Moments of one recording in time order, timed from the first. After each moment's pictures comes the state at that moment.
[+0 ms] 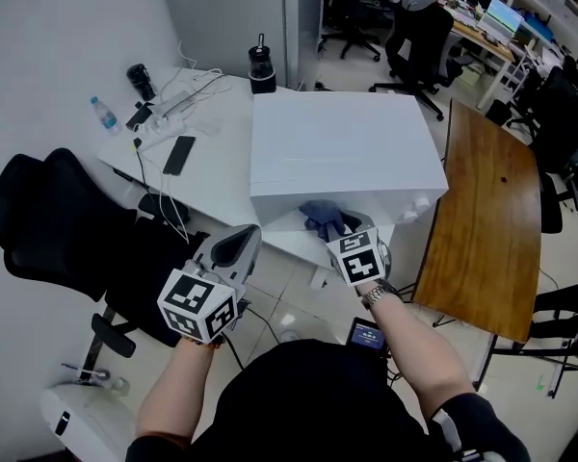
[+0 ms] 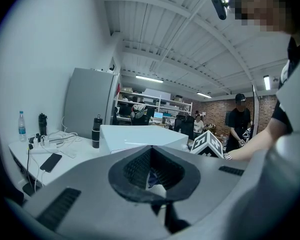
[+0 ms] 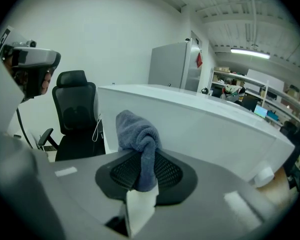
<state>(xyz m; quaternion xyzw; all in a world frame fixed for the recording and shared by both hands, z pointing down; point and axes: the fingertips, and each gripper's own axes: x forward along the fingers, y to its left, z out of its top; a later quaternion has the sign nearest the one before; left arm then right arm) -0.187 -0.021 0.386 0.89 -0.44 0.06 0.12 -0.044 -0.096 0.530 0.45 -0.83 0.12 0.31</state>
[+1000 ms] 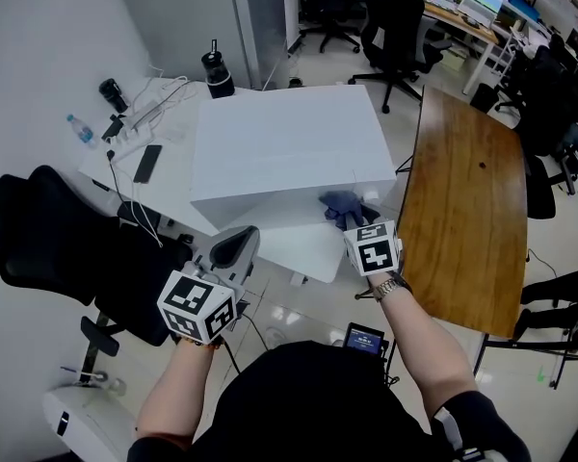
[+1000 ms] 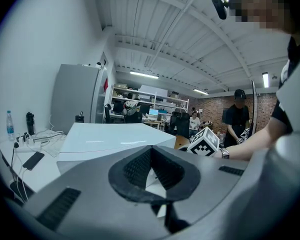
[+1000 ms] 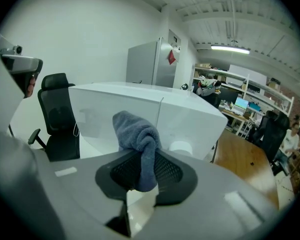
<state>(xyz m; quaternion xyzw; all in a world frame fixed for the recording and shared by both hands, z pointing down) -0.053 -0.021 0.384 0.90 -0.42 0.08 0.12 0.140 -0.106 0.525 0.52 -0.78 0.14 0.30</state>
